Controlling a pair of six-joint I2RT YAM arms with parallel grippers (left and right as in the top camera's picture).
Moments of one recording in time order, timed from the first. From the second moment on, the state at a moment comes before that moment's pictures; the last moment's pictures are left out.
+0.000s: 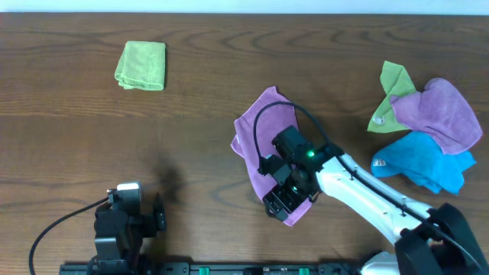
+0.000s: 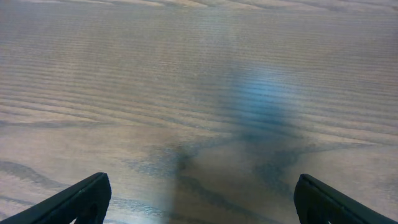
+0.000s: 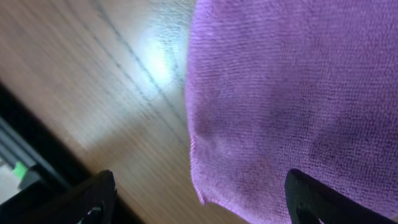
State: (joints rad) left arm 0.02 0.01 0.24 -0.90 -0.06 -0.01; right arm 0.62 1.55 0.87 -0.87 -0.31 -0.10
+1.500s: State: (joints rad) left arm 0.02 0.01 0.24 -0.90 -0.06 -0.01; right arm 0.79 1.70 1.13 -0.77 -0.26 0.01
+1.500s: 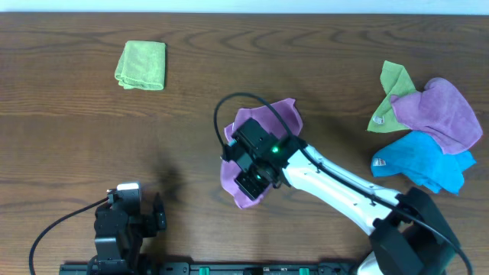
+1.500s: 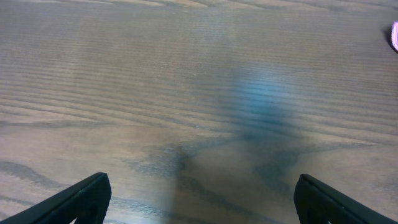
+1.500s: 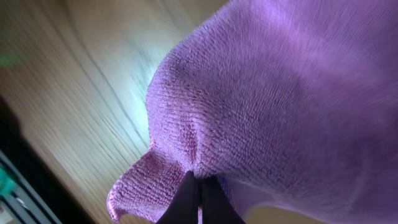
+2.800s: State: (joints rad) left arm 0.02 0.01 0.24 -0.90 -0.06 -0.01; right arm 0.62 1.69 1.61 -0.99 0.10 0.29
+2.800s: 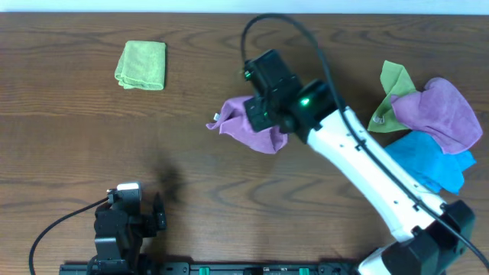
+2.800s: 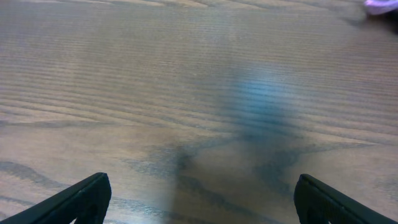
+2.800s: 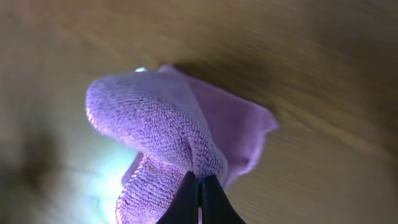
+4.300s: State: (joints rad) left arm 0.02 0.01 0.24 -0.87 0.17 0.01; right arm 0.10 1.90 1.32 -0.60 -0.39 -0.11
